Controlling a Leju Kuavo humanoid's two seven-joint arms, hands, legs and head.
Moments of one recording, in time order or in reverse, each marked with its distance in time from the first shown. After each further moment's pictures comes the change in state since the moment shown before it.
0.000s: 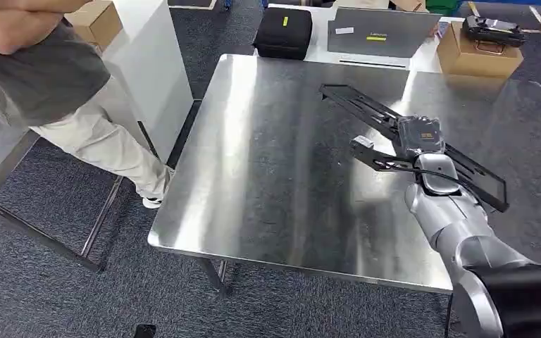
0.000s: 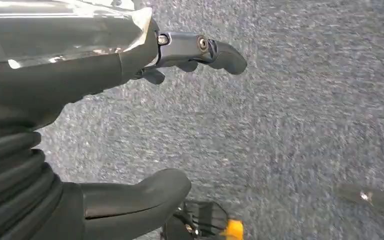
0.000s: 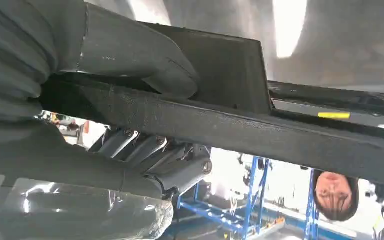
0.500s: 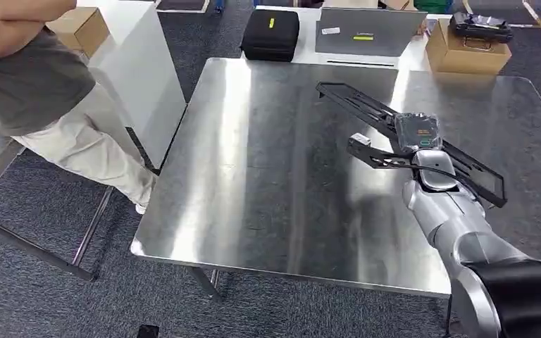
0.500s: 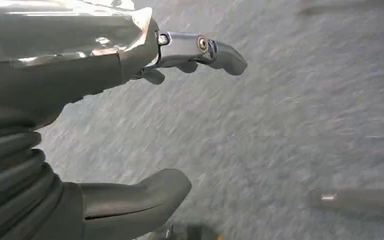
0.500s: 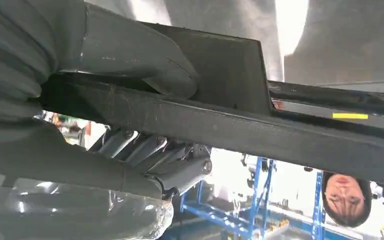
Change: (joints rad) left arm 0.000 0.014 0.019 0.002 -0.129 0.119 -0.119; right arm -0.007 0.014 0.000 -0.001 0.021 0.008 0.000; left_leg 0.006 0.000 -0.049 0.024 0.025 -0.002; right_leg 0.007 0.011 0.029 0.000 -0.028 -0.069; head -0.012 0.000
